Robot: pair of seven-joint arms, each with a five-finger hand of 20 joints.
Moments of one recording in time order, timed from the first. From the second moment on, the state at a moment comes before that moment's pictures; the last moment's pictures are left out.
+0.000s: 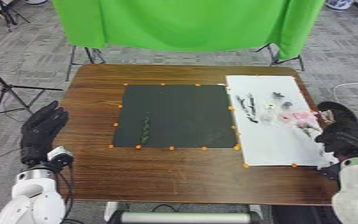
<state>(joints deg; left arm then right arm) 116.4 -60.7 -95.2 -106.1 43.4 18.3 21.6 -122.1 -34.0 92.4 -117.3 -116.3 21.2 41.3</state>
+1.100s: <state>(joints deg) 116.6 -59.6 -95.7 -106.3 44.3 16.3 19.1 -63.2 -54.6 32.4 -104.4 -107.8 19.1 39.3</state>
